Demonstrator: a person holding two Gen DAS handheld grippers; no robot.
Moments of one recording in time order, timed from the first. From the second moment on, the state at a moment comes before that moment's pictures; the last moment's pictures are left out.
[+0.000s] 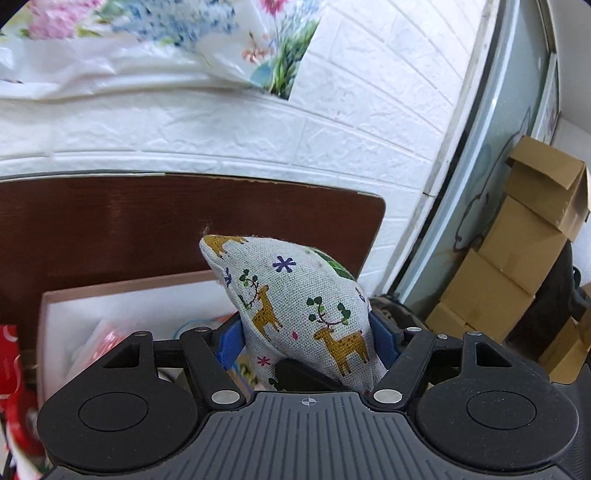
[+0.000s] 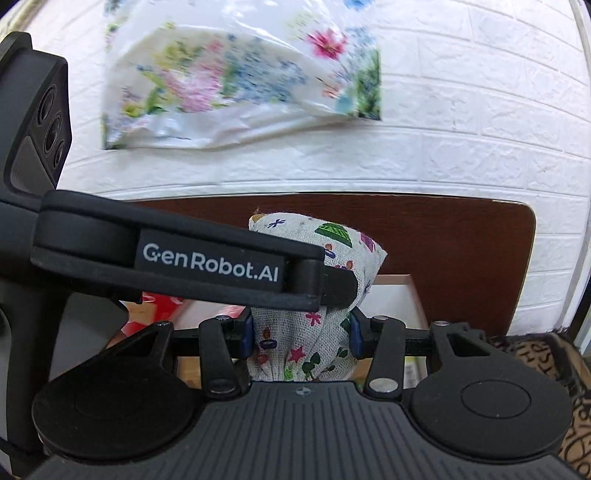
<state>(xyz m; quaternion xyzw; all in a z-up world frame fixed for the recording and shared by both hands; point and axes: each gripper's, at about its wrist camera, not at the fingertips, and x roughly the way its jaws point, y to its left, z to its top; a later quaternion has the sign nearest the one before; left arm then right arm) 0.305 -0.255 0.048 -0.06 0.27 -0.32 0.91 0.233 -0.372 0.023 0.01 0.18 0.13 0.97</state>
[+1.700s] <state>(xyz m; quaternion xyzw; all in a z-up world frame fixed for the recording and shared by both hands) 0.201 -0.222 0.053 0.04 0.20 -0.20 0.96 0.186 -0.332 0.022 -0.04 0.22 0.06 0.97</state>
